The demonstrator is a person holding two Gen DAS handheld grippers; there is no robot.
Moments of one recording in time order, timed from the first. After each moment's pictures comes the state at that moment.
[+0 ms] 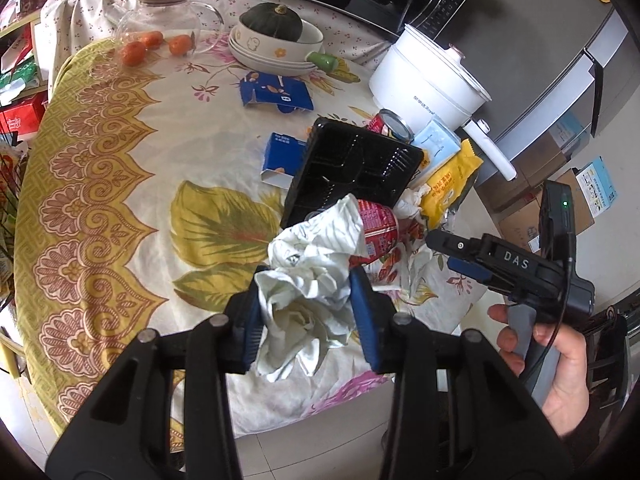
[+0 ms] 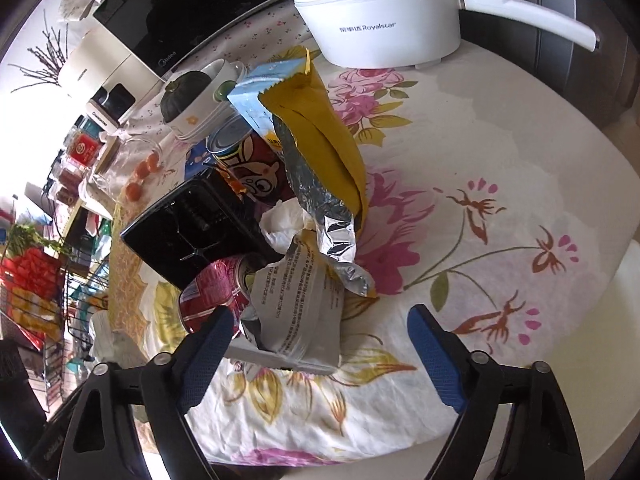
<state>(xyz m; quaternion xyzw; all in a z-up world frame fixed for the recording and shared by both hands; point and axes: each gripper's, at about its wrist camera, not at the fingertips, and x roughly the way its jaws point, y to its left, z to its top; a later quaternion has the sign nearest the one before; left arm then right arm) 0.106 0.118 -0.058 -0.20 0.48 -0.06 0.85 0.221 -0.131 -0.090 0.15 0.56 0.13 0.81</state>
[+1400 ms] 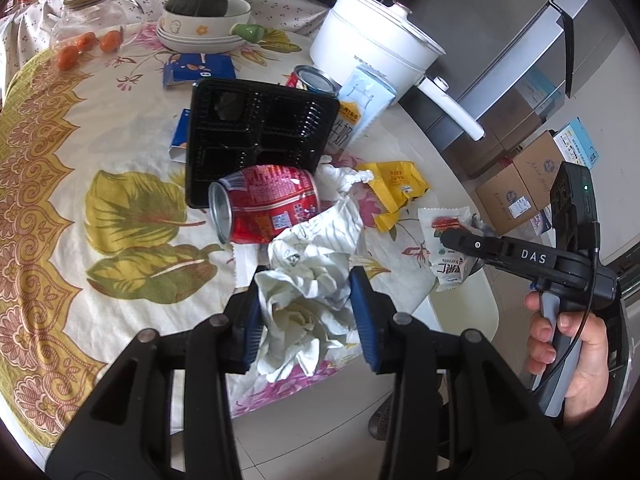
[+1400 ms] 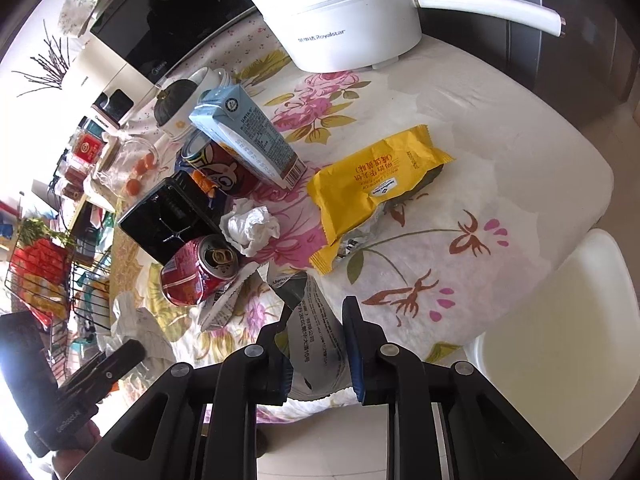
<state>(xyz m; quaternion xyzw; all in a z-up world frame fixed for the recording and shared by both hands) 0.108 0.043 -0.061 -0.17 0.49 -0.13 0.84 0.192 -0.210 -0.059 0.14 0.55 0.13 0.81</state>
